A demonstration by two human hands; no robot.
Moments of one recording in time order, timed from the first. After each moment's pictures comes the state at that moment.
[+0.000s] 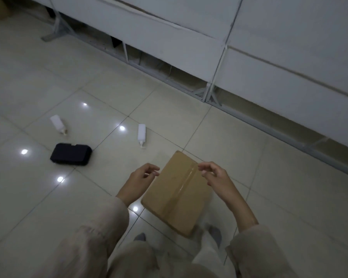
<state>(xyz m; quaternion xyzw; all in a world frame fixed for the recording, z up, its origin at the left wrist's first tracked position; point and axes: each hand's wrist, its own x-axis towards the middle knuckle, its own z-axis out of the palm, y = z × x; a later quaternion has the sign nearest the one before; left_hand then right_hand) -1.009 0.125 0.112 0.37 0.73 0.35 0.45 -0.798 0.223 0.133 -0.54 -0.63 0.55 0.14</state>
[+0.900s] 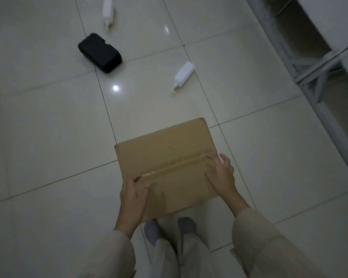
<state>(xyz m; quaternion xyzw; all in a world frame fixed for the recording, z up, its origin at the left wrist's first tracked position) -0.819 0.191 -0.159 -0.11 0.86 0.40 0.29 -0.766 0.415 -0.188 -0.38 -0.83 0.37 -0.17</state>
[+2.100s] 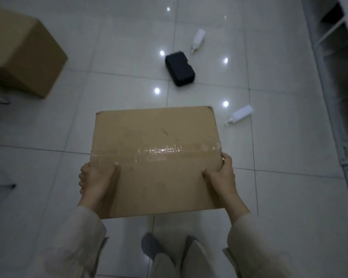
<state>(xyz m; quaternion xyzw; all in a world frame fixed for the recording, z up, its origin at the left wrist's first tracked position) -0.888 -0.020 -0.068 -0.43 0.79 0.42 0.10 -0.888 0.258 -0.076 -0.33 -0.79 0.49 -0.15</state>
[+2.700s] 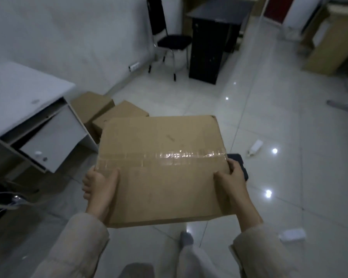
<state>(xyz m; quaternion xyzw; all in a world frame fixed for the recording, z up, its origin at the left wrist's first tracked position) -0.997 -0.214 0.184 -0.50 0.72 0.47 -0.14 -1.116 0.049 0.171 -0.09 -0.80 0.59 -0.11</state>
